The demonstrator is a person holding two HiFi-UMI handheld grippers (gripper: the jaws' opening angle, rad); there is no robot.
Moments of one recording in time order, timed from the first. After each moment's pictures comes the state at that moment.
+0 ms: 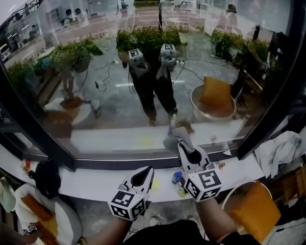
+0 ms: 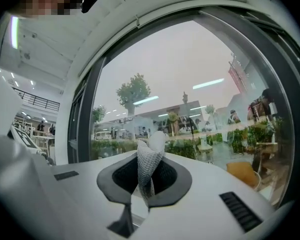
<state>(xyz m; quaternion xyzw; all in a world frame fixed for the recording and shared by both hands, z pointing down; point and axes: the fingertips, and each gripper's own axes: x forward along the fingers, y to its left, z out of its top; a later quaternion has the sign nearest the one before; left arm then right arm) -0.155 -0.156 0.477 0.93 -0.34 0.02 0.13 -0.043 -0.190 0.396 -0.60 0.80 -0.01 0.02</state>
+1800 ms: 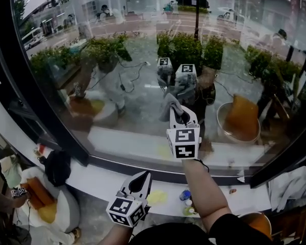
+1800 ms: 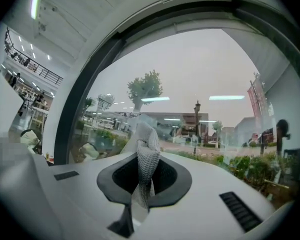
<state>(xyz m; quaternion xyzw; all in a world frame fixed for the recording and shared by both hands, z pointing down) -0.177 -0.218 0.442 0.87 -0.48 -0.01 0.12 -0.081 -0.421 0.323 -0.58 0.80 0.09 -0.06</state>
